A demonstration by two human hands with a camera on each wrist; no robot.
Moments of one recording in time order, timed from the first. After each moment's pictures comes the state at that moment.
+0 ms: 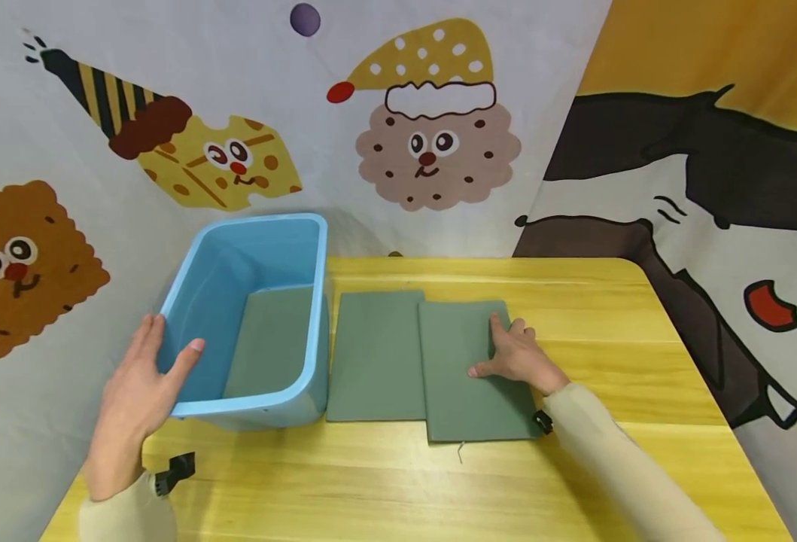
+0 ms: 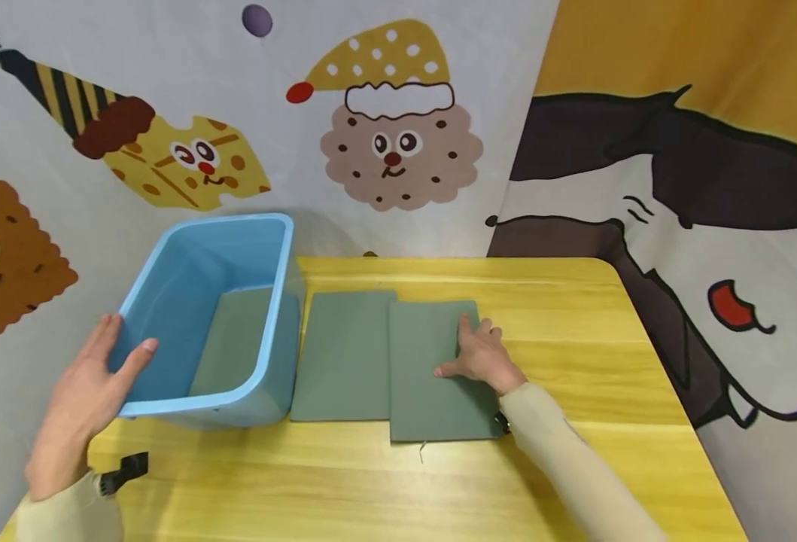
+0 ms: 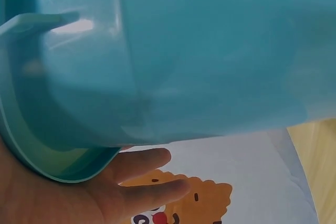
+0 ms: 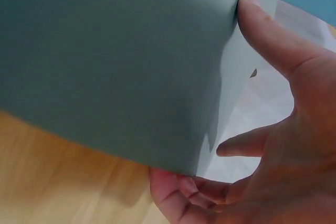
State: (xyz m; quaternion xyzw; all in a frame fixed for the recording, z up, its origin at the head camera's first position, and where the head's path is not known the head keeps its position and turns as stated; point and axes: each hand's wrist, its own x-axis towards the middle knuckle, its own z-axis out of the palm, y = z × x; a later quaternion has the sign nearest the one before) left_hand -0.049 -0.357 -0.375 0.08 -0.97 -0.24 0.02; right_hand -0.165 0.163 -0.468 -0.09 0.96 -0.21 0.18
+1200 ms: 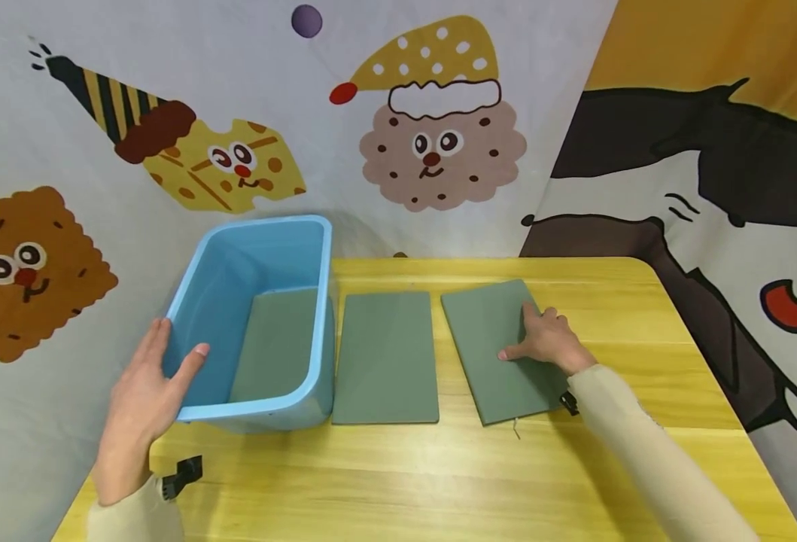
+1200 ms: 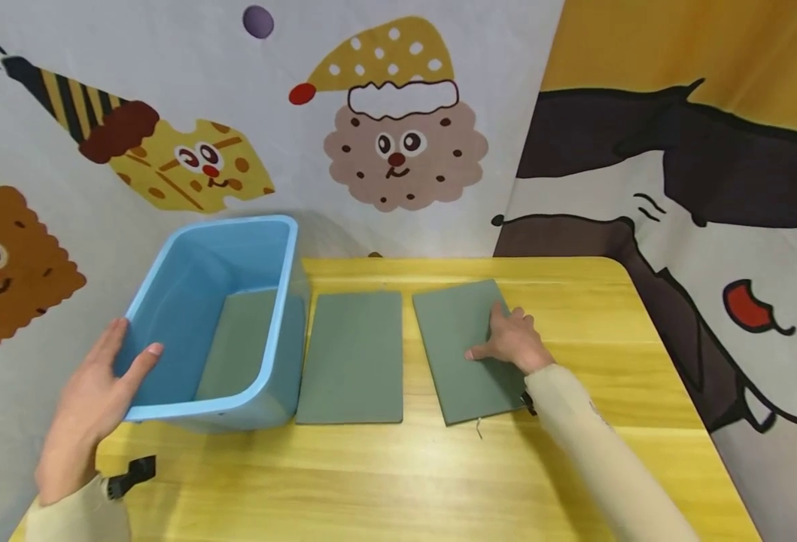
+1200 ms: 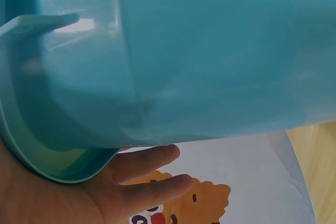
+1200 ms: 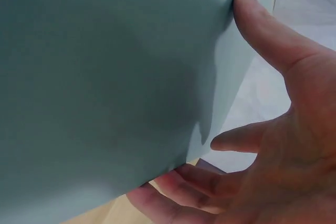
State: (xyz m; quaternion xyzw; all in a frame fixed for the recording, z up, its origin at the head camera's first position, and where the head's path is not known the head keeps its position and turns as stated) left_hand -0.051 -0.355 -0.375 0.10 -0.96 -0.24 0.01; right_hand -0.195 0.205 -0.461 -0.07 0.96 -0.19 0.19
